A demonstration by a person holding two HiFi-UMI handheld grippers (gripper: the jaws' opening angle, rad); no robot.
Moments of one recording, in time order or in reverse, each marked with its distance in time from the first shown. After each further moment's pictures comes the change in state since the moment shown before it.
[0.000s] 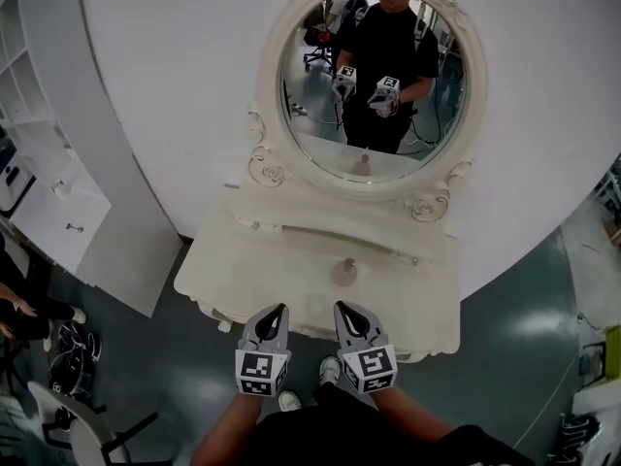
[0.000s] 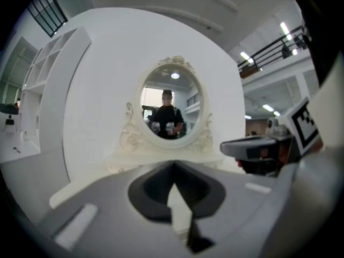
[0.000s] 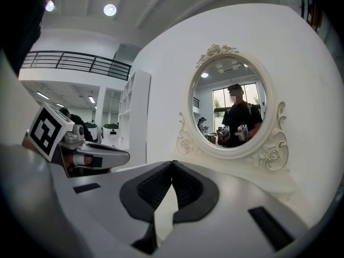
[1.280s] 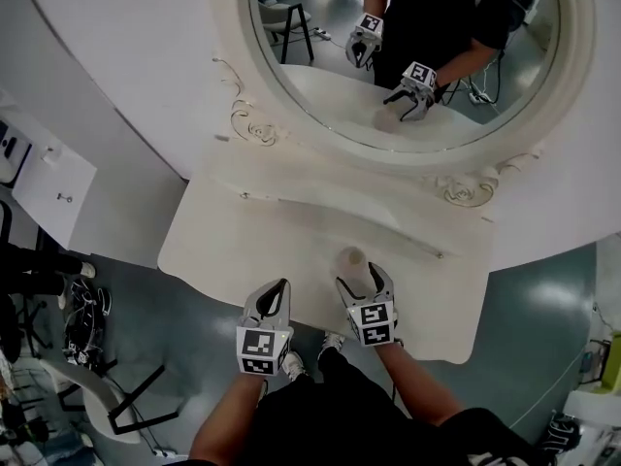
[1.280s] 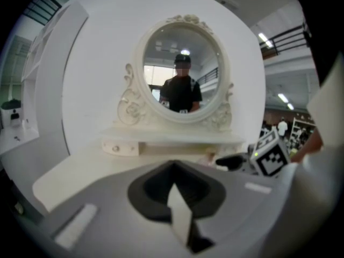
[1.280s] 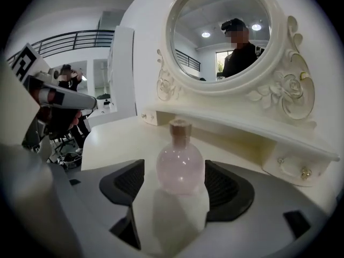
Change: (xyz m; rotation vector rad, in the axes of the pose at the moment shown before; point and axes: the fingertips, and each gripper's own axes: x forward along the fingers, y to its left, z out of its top) left arm 0.119 0.019 -0.069 -0.052 0.241 0.083; right arm 0.121 -0.124 -0.178 0.034 0.387 0.024
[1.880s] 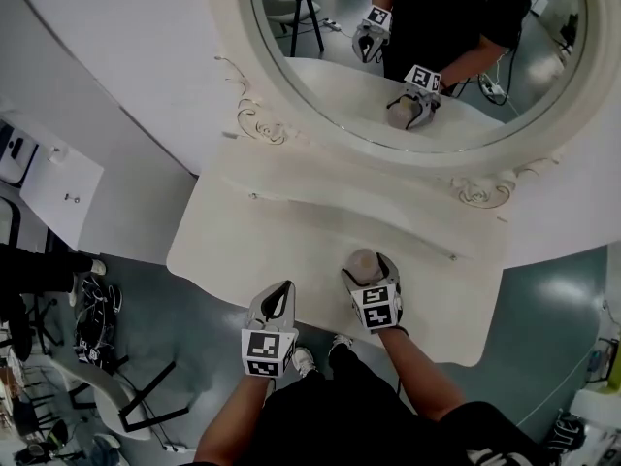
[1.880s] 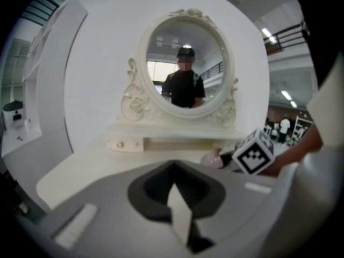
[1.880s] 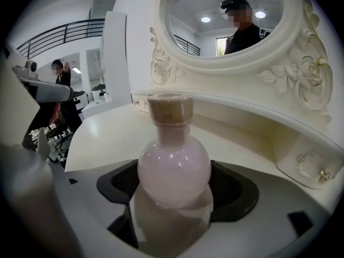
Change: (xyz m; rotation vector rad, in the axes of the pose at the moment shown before) left arm 0.005 0.016 -0.009 -0.003 0.047 0.024; right arm 0.051 -0.007 -0.018 0.024 0.138 0.005
